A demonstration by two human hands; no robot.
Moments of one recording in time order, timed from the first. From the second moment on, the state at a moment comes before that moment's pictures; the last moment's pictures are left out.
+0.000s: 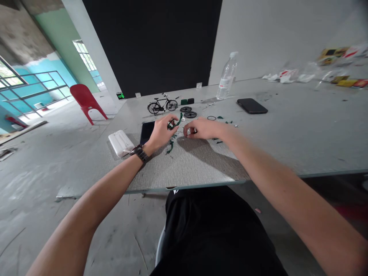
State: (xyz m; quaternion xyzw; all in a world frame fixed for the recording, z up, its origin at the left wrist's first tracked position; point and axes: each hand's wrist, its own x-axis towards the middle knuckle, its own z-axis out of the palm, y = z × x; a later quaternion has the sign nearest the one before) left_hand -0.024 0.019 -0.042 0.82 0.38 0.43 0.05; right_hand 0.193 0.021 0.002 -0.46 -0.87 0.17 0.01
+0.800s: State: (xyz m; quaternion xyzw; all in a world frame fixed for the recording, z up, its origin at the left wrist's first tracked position) left_hand -0.023 0.017 -0.041 0.81 0.39 0.43 0.05; right_hand 0.197 0.024 0.003 -0.46 -0.87 0.16 0.00
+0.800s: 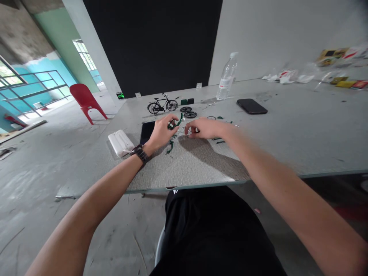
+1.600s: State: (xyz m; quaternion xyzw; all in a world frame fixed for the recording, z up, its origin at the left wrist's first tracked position) left_hand -0.025 0.020 -0.044 0.82 0.37 0.43 0.04; right_hand 0.192 0.026 -0.004 -0.45 -0.88 0.14 -0.01
